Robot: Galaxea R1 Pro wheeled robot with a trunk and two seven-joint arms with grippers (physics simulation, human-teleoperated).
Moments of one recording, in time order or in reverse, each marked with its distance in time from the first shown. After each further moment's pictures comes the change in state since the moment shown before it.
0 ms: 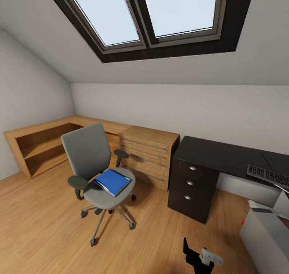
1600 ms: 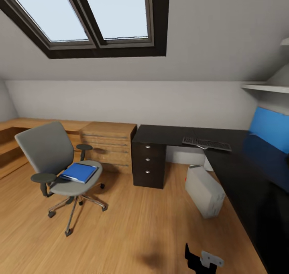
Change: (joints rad) left arm 0.000 0.000 0.009 -0.001 0.003 -0.196 0.009; right arm 0.000 0.003 0.156 0.000 0.053 0.074 -0.241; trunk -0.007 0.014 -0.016
